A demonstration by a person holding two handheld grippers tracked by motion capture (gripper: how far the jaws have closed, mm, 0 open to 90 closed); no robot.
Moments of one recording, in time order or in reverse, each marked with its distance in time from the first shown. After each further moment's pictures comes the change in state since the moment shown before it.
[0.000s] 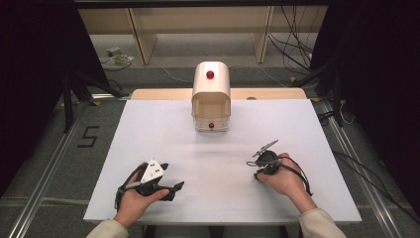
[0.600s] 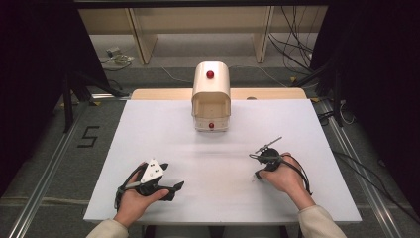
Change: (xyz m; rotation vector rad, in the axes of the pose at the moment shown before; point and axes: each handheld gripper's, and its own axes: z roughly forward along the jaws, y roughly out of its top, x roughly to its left) left arm 0.000 0.000 0.000 -0.006 0.002 -0.002; right arm -0.008 0.000 0.001 0.004 0.050 0.110
